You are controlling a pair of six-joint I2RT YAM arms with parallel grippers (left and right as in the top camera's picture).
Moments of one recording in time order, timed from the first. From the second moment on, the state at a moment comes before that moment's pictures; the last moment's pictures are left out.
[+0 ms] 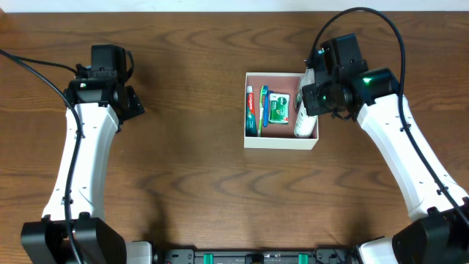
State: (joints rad) left arm 0.05 1.55 1.35 -1.05 -0.44 -0.39; right arm 0.29 1.61 1.44 -0.98 -0.04 0.08
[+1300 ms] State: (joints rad) left arm 0.05 1.55 1.35 -1.05 -0.44 -0.39; right arm 0.28 1.46 1.84 -1.19 0.08 0.12
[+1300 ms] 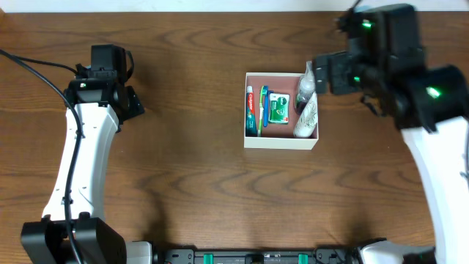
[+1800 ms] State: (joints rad) left arm 0.05 1.55 1.35 -1.05 -0.44 -0.39; right arm -0.22 1.42 1.84 -1.41 0.26 0.33
